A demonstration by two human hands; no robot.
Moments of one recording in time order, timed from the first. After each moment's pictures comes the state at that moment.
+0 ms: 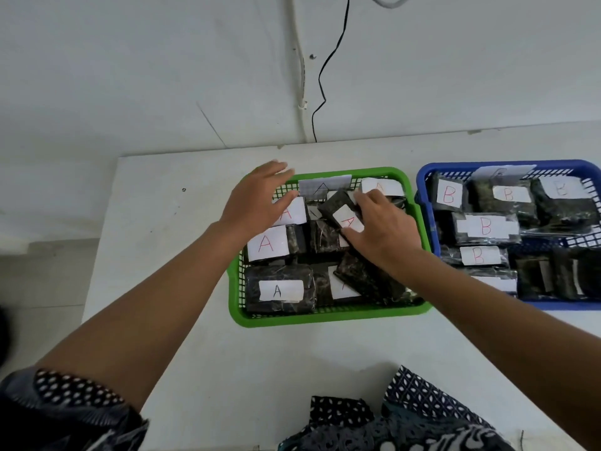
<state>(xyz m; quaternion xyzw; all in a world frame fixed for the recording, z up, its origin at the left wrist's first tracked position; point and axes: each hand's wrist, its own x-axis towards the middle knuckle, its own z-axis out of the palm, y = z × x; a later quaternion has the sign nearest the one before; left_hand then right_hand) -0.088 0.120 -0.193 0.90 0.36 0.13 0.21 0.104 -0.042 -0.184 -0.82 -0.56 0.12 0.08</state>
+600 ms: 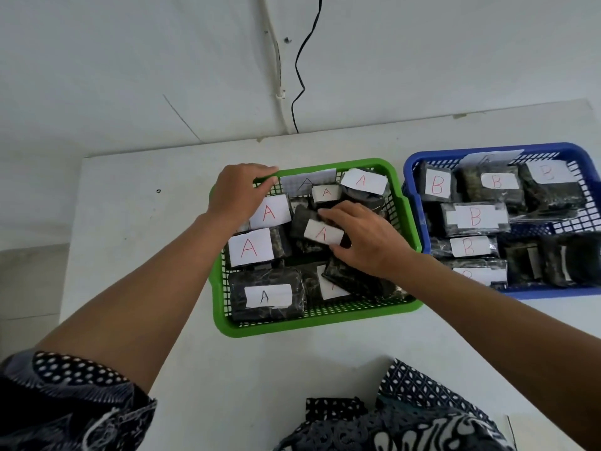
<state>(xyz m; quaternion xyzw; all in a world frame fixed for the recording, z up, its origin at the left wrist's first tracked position) -0.072 0.143 -0.212 0.84 0.42 0.15 0.29 0.113 -0.052 -0.201 -0.71 -0.66 0.20 0.11</state>
